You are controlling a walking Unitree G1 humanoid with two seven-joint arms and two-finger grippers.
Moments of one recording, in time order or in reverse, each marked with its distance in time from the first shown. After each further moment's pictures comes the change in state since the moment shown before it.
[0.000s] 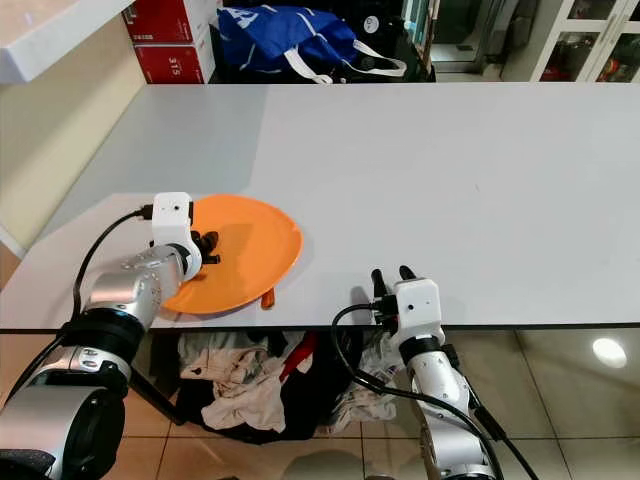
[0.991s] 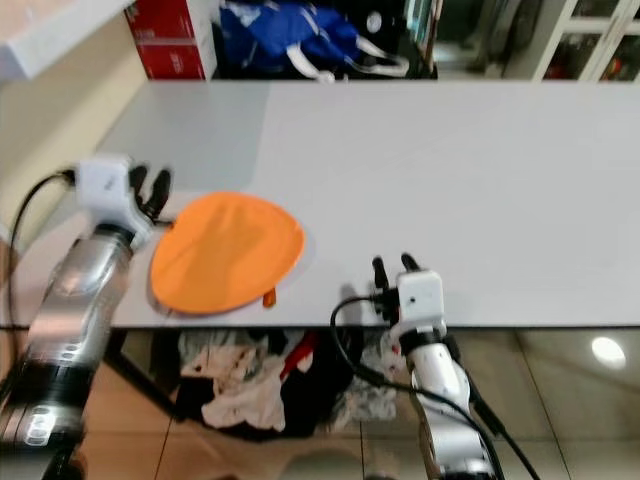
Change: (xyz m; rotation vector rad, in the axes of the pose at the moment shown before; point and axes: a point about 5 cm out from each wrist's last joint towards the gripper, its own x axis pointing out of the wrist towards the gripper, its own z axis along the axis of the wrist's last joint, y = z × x) left arm -0.063 0.036 0.032 0.167 -0.570 -0.020; right arm 0.004 0.001 0.016 0.002 -0.083 -0.019
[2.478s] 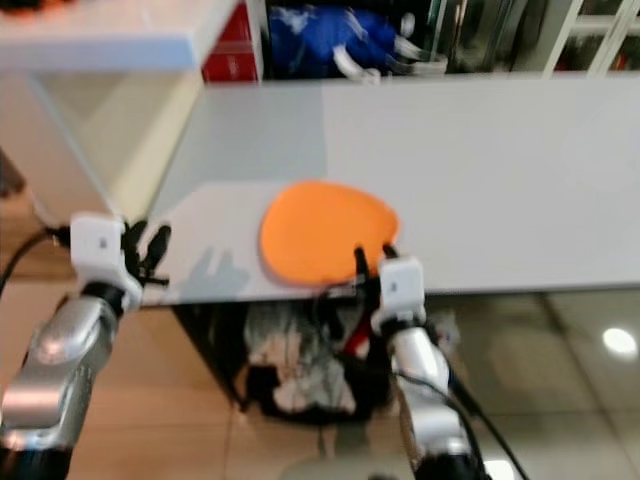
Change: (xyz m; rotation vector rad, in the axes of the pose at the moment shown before) left arm -0.045 -0.017 -0.016 -0.028 0.115 -0.055; right arm 0.016 0.014 0.005 0.030 -0.020 0.028
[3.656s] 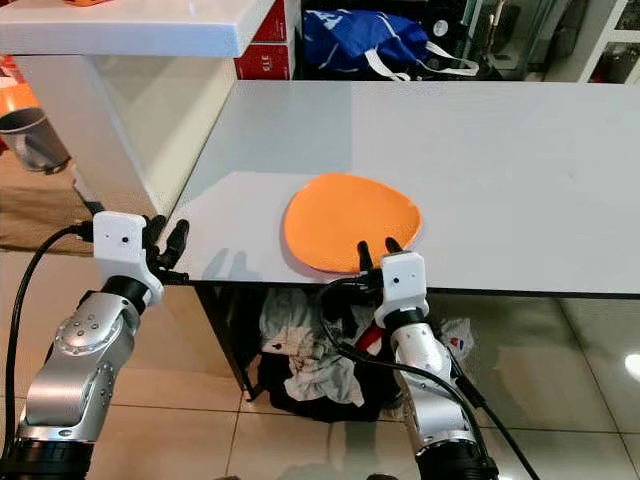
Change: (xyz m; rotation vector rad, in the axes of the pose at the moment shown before) left arm 0.006 -0.014 0.000 -0.017 0.001 0.005; right arm 0.008 -0.002 0.001 -0.010 0.004 0.007
